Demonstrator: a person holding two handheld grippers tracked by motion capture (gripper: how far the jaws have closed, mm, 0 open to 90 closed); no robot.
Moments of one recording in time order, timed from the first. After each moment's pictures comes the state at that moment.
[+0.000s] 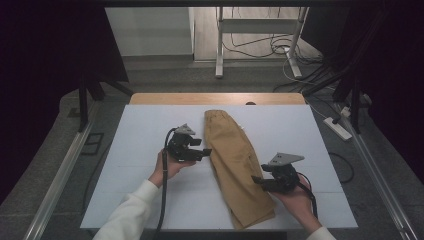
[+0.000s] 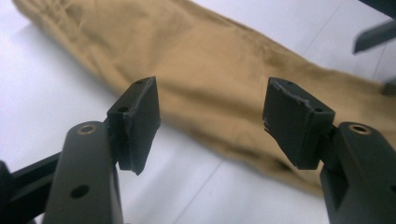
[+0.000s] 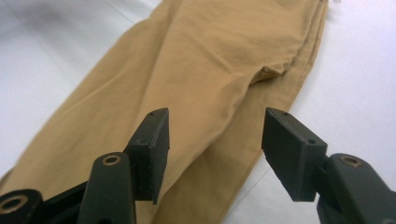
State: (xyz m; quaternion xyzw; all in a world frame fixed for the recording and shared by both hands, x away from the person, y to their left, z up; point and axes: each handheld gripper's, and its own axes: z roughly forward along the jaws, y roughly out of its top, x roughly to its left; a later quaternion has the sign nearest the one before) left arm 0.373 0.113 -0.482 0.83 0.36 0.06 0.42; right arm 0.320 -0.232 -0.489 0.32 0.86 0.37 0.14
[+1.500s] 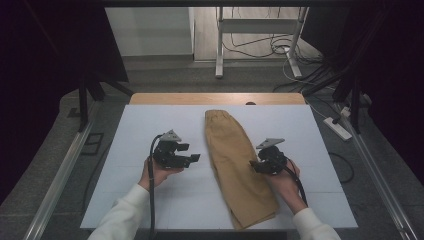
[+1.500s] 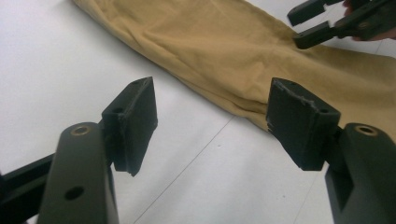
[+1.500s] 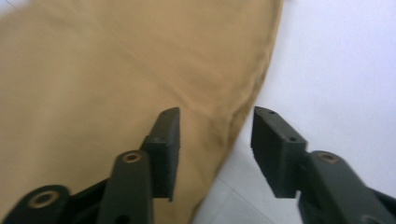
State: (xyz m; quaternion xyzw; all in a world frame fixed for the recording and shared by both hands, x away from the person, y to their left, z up) left arm 0.352 0.141 -0.483 0.82 0.37 0.07 0.43; right arm 0.374 -0.210 -0.501 0.36 0.86 0.30 0.18
